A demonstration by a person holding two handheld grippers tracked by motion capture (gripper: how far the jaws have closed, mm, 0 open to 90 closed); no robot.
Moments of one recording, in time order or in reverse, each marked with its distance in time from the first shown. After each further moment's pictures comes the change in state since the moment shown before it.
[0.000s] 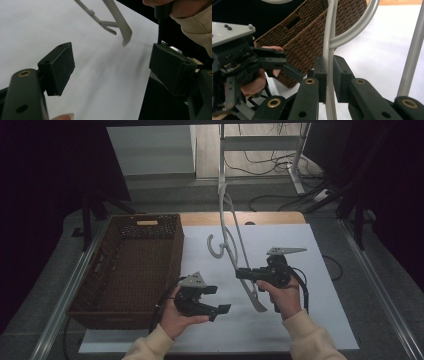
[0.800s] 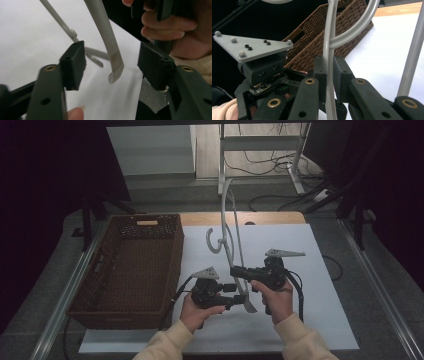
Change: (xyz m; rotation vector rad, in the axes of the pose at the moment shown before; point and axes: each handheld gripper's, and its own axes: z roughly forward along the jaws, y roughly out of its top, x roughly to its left) left arm 0.011 0.013 0.040 -0.102 -0.137 -0.117; right arm 0.012 -0.004 0.009 -0.115 0.018 0.054
